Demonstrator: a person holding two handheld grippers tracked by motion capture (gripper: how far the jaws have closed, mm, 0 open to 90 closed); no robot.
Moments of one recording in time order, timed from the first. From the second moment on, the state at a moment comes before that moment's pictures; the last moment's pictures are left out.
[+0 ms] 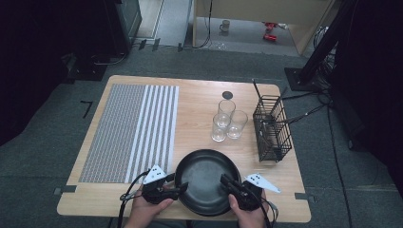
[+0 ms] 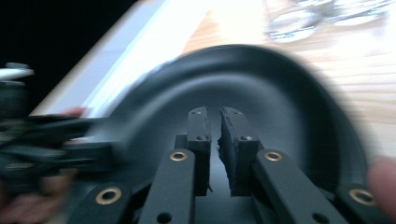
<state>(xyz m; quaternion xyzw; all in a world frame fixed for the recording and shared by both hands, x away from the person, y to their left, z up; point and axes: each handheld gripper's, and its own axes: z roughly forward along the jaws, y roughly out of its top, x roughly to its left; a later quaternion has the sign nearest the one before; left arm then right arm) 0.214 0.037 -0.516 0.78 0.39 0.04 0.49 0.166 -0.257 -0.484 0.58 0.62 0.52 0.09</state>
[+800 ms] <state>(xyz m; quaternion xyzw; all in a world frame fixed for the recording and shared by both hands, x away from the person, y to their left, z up) 0.216 0.041 -0.516 0.78 0.39 0.02 0.49 0.172 -0.291 -0.496 0.64 0.59 0.47 0.17</state>
